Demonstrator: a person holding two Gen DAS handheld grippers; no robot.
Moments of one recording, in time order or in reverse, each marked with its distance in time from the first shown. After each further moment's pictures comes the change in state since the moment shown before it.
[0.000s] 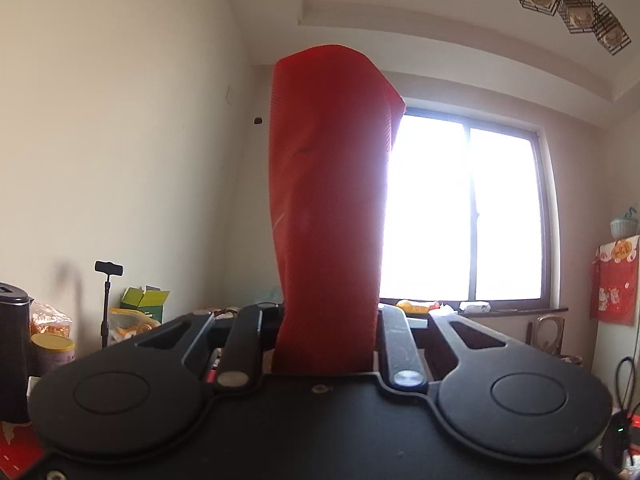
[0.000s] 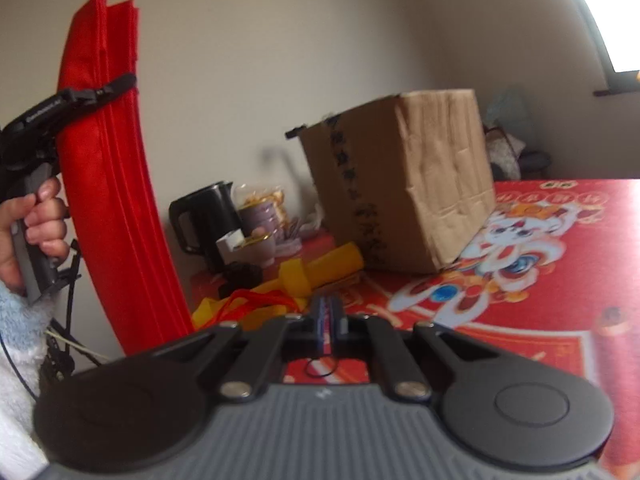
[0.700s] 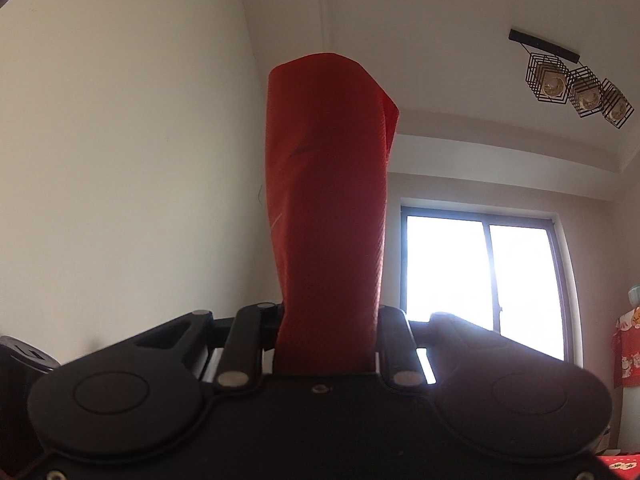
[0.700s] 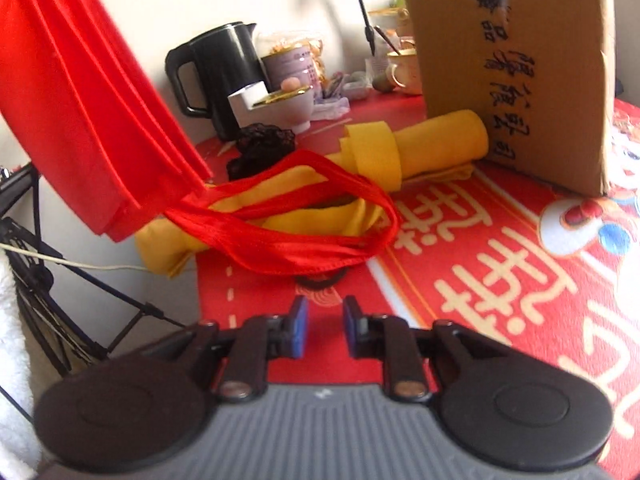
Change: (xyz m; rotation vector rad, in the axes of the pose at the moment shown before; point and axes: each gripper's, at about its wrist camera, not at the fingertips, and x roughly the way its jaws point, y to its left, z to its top) left arm 0.050 0.098 0.019 0.007 -0.308 0.036; right arm 0.171 0.074 -0.016 -0.114 0.334 0.002
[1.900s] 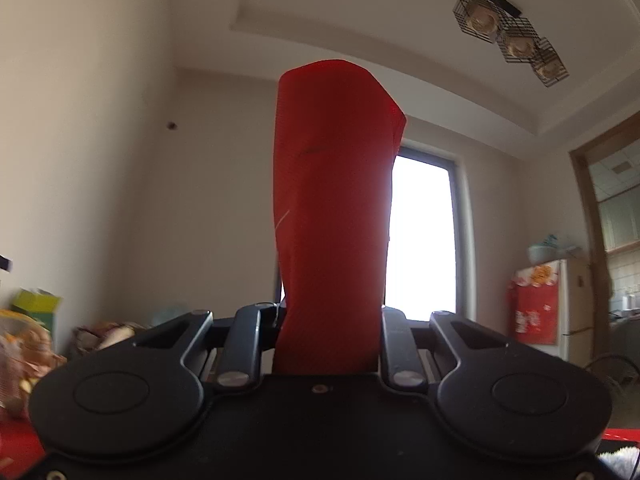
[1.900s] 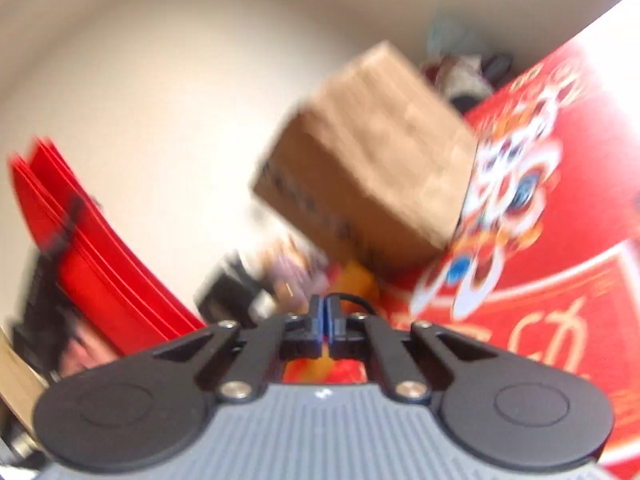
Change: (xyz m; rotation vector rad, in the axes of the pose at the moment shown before) left arm 0.107 -0.130 -0.093 -0.094 0.314 -0.428; right arm -0.237 -0.174 -0.116 0.692 -0.645 0.224
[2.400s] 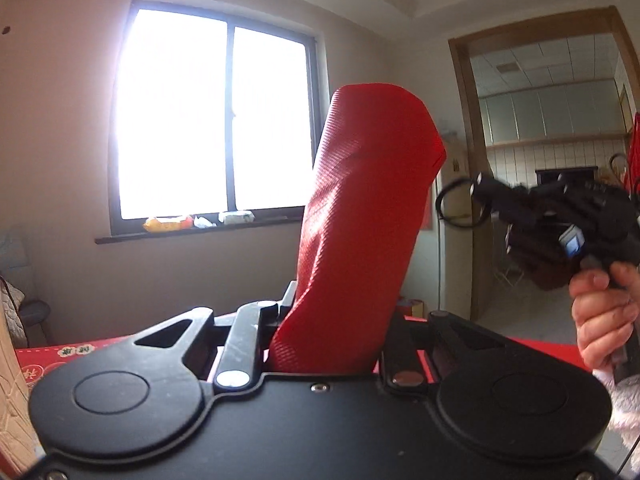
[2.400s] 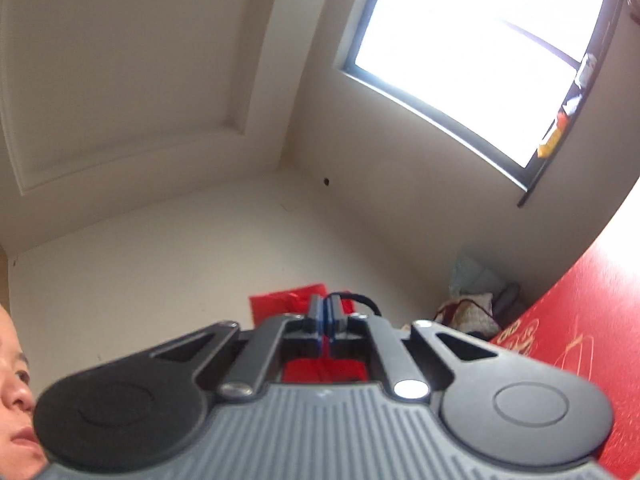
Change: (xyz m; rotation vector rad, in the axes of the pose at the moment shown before) left arm 0.163 -0.143 -0.083 0.117 0.356 -0.368; right arm -0.233 0.038 0.048 -0.221 -0.548 0.111
